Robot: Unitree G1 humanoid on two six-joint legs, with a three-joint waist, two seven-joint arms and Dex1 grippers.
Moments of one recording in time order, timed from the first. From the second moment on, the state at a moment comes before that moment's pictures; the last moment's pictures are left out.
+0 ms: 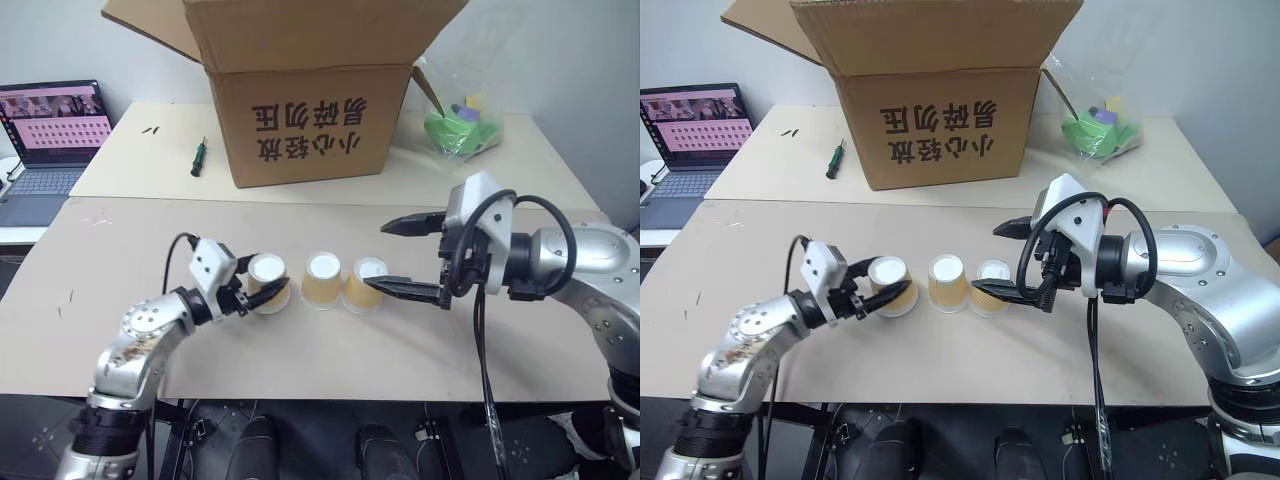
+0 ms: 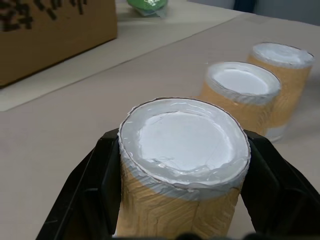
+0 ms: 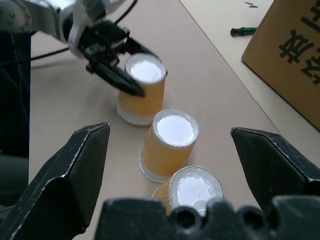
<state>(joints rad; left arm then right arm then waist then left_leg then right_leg) -0.27 0.62 0.10 -0.25 -0.48 0.45 -0.76 -0.55 -0.87 -0.05 -0.63 0.71 0.90 0.83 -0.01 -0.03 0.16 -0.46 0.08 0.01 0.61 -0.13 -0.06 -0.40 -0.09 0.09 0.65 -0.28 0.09</state>
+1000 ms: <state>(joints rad) -0.89 0.38 -0.16 0.13 -0.53 0.54 -1.14 -0.42 -0.87 -0.13 -0.68 0.69 0.89 0.70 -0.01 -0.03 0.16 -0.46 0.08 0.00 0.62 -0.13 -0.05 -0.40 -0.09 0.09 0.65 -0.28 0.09</state>
